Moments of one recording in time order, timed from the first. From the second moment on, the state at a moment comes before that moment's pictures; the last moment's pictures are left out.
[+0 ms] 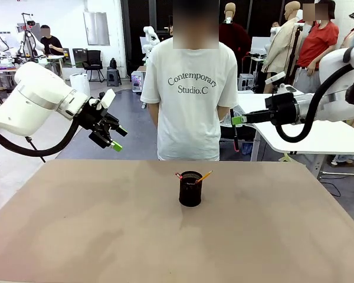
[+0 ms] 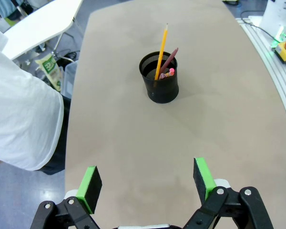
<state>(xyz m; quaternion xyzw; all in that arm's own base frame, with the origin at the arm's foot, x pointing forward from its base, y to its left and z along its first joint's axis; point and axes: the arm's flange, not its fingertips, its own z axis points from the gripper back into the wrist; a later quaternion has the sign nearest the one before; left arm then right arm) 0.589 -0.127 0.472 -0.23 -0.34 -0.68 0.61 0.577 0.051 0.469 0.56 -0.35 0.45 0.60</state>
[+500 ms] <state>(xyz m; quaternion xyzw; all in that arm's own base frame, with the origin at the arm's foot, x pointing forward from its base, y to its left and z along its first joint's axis) 0.589 -0.127 0.472 -0.23 -0.34 -0.68 0.61 0.572 0.049 0.466 0.57 -0.38 0.46 0.57</state>
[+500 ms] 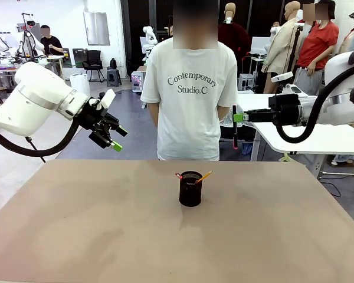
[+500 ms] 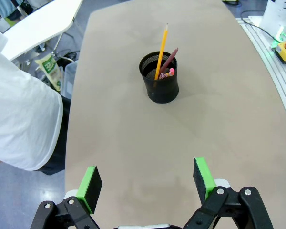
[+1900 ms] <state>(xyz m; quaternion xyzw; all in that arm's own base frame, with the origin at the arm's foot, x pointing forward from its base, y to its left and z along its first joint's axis) 0.589 -0.127 0.472 -0.23 -0.34 -0.68 0.61 0.601 0.151 0.402 0.52 -0.44 0.60 0.43</state>
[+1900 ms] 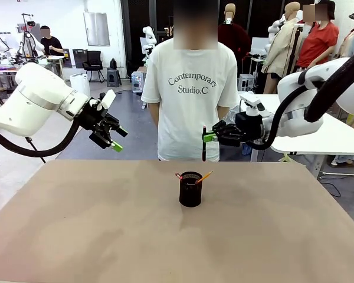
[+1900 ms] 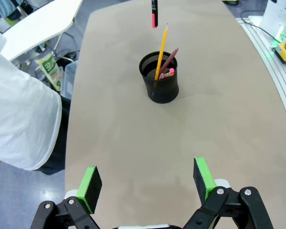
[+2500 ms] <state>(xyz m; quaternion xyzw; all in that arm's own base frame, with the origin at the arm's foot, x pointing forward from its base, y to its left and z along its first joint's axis) 0.589 -0.127 0.472 -0.23 -0.34 -0.68 0.61 0.612 0.180 0.358 0.51 -0.45 0.59 0.44</state>
